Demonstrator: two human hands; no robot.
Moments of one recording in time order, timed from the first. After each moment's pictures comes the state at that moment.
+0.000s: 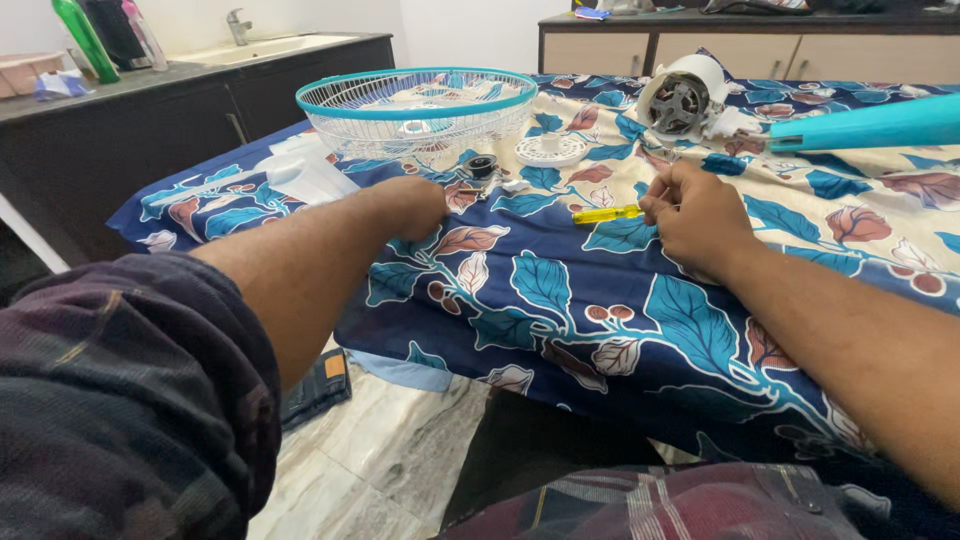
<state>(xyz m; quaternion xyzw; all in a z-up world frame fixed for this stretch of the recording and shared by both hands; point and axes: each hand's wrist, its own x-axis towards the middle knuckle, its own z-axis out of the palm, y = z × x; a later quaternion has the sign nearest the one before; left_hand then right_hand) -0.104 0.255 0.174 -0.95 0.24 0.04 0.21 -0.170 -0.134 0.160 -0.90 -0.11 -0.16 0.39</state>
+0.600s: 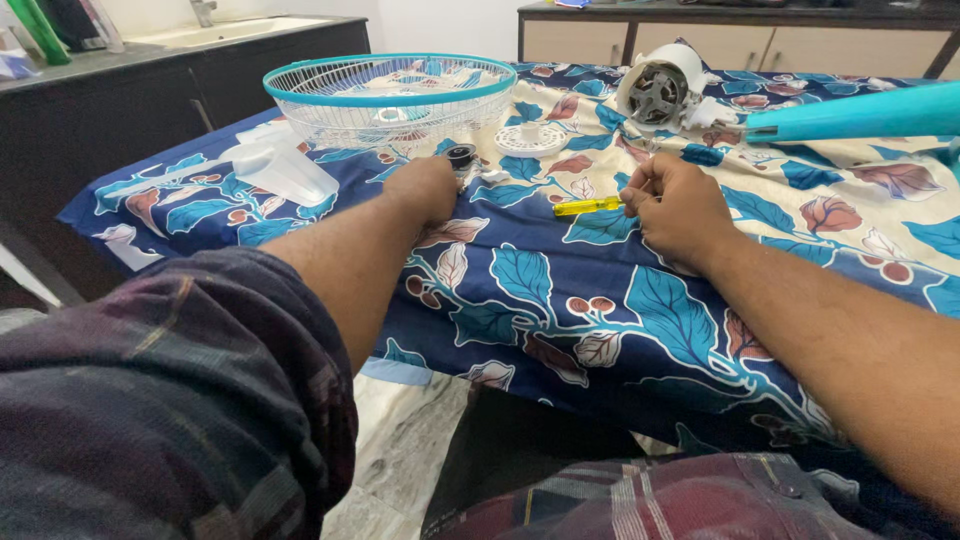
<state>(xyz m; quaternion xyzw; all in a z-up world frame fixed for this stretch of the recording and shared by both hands) -0.108 0.194 0.174 -1.00 0.00 -0.04 -0.06 -0.165 -0.138 0.155 -0.89 -0.12 -0.14 0.42</state>
